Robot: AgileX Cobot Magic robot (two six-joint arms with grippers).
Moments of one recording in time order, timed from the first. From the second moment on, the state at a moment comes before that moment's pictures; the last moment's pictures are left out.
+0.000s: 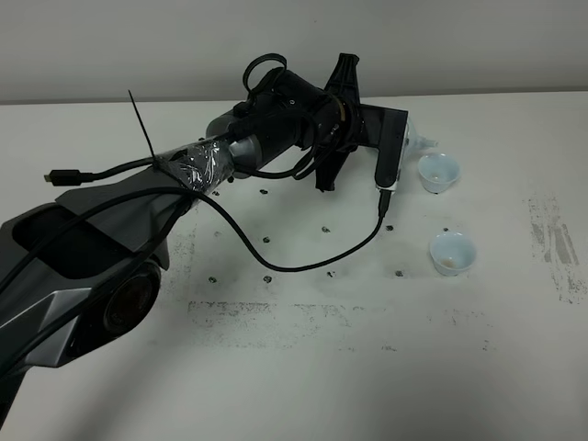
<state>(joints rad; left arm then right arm) -0.62 2.54 -2.22 0.18 0.46 1.20 0.11 -0.01 -0.52 0.03 1.11 -0.08</state>
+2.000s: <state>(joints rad) -0.59 2.54 -2.22 -0.01 0.40 1.38 0.11 -0.01 -0.52 0.03 1.11 -0.08</state>
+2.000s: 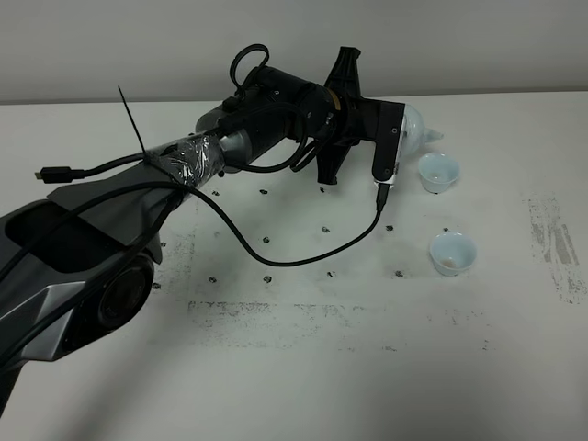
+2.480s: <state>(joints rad) -0.53 2.53 -2.22 -0.07 0.40 1.38 0.11 -0.01 -0.52 0.03 1.11 -0.08</state>
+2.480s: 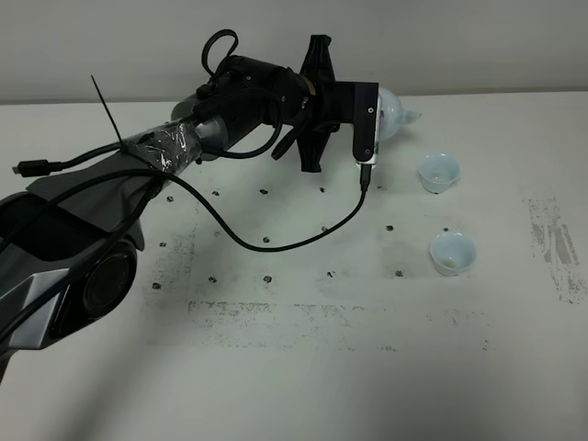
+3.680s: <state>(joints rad) -0.60 2.54 -2.24 0.11 0.41 1.43 0.11 -0.01 -0.52 0.03 1.11 -0.08</state>
